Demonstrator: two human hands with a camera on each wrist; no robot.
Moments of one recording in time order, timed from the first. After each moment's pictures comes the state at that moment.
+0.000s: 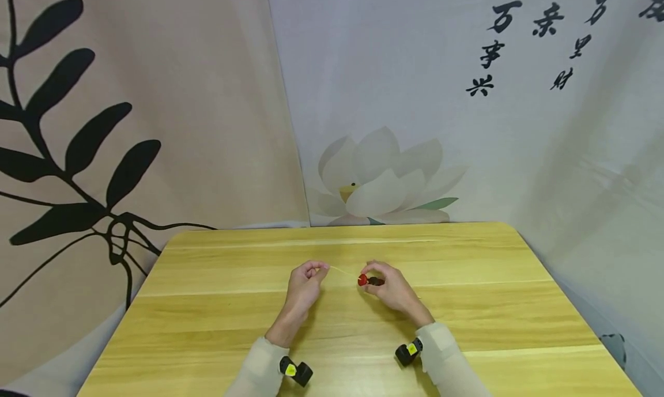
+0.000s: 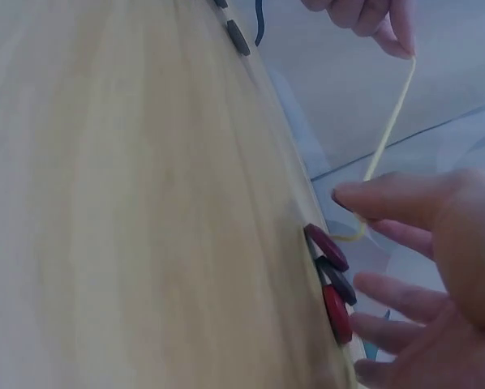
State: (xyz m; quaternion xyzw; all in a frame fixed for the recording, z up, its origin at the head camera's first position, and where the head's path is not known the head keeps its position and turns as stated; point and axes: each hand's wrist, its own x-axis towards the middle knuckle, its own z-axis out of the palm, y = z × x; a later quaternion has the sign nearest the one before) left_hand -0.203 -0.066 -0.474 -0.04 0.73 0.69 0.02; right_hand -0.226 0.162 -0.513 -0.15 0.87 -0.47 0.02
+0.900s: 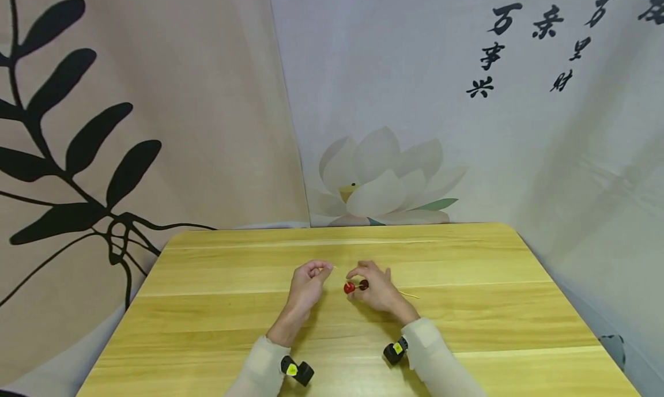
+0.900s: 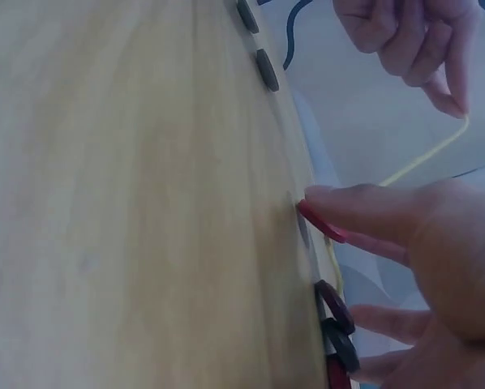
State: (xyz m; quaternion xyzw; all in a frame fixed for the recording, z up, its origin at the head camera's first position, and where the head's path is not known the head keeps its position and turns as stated) left_hand -0.203 -0.062 -0.470 -0.04 0.72 0.69 0.03; right_hand -0.229 0.134 -0.509 -0.20 0.91 -0.36 0.02
